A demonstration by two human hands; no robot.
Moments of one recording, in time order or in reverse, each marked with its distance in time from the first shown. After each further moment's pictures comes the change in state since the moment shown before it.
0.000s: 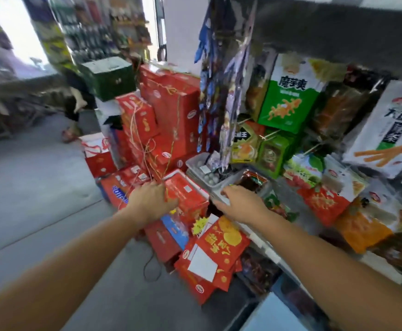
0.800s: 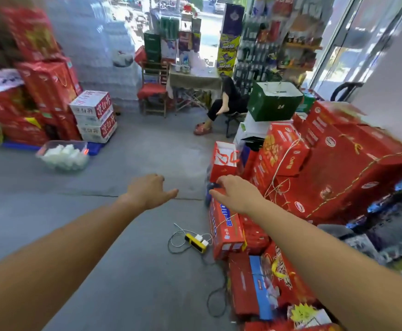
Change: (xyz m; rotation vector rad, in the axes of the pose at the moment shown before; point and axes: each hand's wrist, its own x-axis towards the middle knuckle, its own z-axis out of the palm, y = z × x) left_hand -0.060 -0.427 -0.040 -0.148 0.041 -0.680; right_hand 0.267 -0.433 -0.009 -0.026 -0.071 -0.629
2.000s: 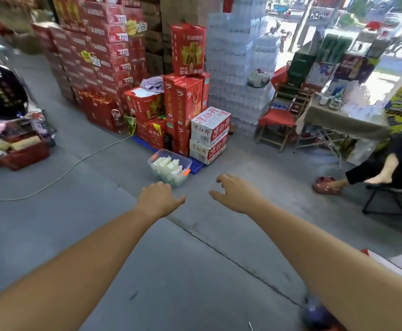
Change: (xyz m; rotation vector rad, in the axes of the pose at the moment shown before) left_hand 0.345 -0.444 -0.079 -0.038 0.019 -0.693; right_hand 0.638 -0.331 0.031 -0.057 -0.197 -0.523
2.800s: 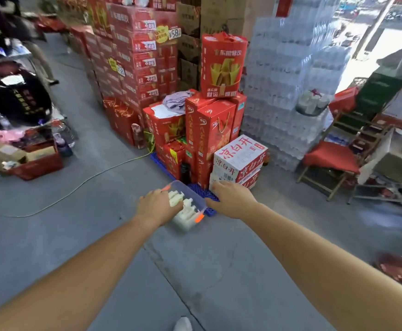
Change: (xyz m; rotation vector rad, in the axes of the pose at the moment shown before) left_hand 0.471 0.026 -0.065 -0.132 0.046 -0.245; right_hand 0.516 0.111 -0.087 -0.096 -0.052 -0.319
